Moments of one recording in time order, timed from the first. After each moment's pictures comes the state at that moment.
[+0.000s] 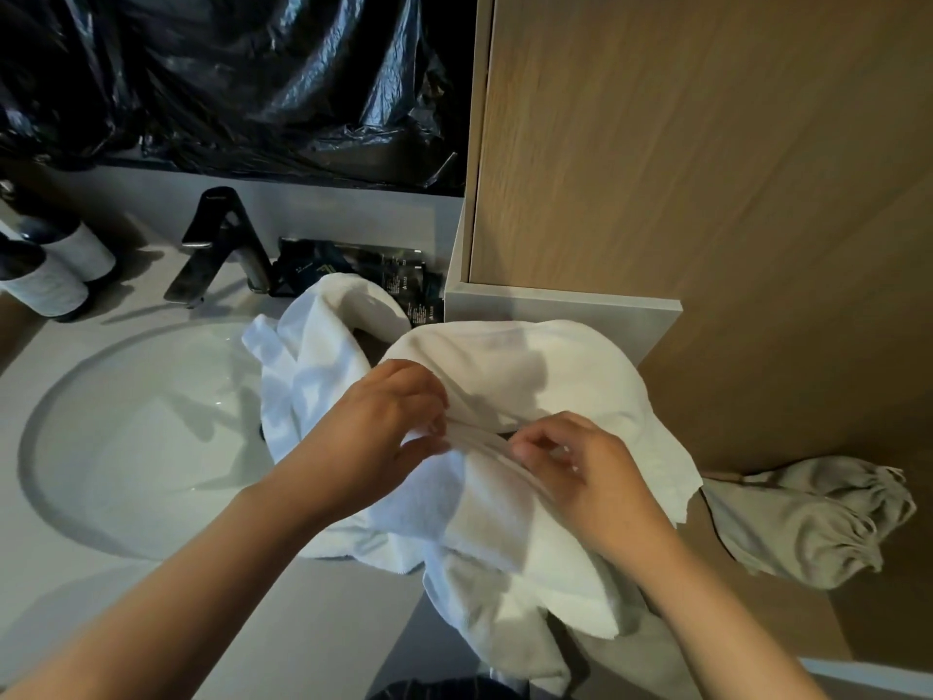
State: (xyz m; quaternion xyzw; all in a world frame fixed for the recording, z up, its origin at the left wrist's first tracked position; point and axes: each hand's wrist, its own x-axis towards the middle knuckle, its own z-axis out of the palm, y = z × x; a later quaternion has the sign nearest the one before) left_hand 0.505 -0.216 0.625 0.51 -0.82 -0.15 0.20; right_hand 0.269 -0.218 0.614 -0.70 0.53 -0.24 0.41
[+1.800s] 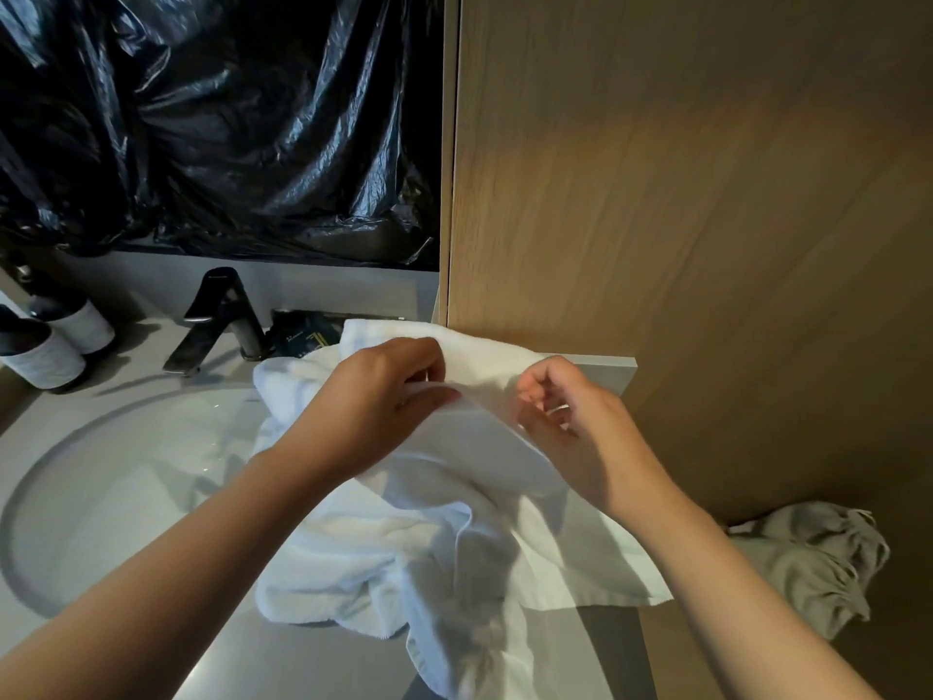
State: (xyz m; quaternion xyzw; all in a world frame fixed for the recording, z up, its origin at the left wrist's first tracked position) left_hand 0.491 -0.255 0.687 0.53 -0.78 -0.11 0.32; right_hand 0.269 -0.260 0.678 -0.74 0.49 -0.33 0.33
